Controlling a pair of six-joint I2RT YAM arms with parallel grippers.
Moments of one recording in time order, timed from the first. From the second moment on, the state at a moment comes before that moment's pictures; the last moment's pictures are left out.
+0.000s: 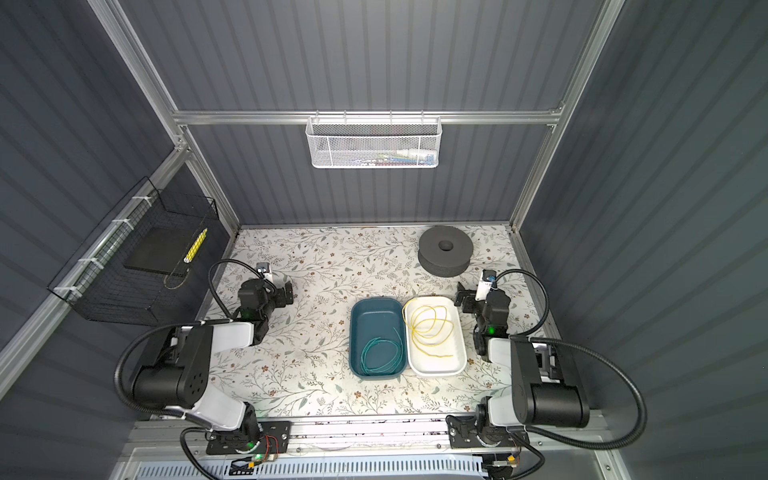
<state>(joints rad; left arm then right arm) -0.07 1.49 0.56 0.55 -0.15 0.02 -0.05 1.36 0.35 0.73 -0.06 0.03</state>
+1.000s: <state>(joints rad) -0.07 0.98 0.81 -0.53 0.15 -0.67 0.36 1.11 1.02 -0.93 0.01 0.57</state>
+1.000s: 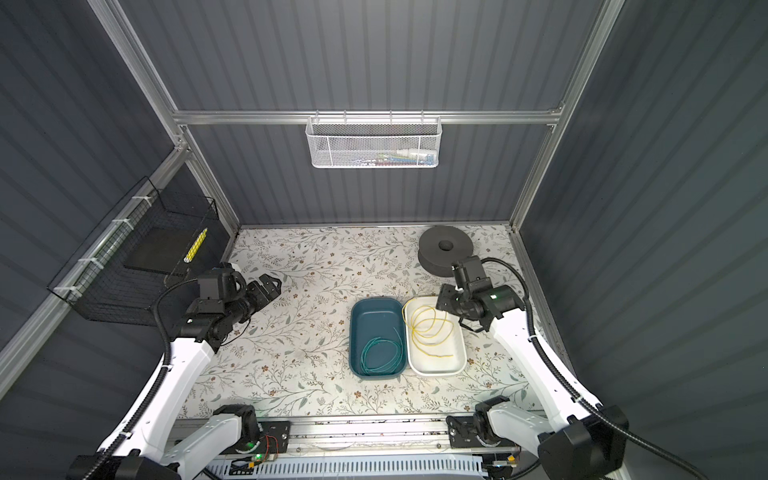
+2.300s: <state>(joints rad) -0.30 1.08 0.59 -0.23 0.40 -0.80 0.78 1.53 1.07 -0.93 0.05 0.69</state>
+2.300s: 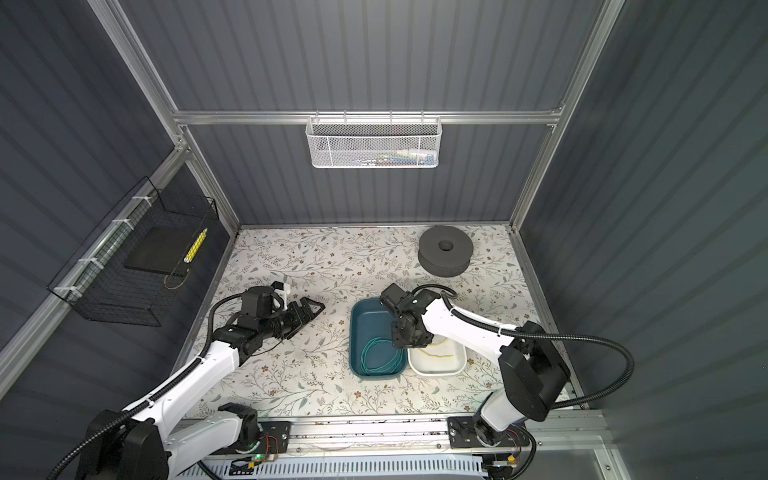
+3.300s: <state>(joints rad) -0.30 1.06 0.58 -0.25 0.39 -0.81 0.87 1.46 0.93 -0.89 0.09 0.87</state>
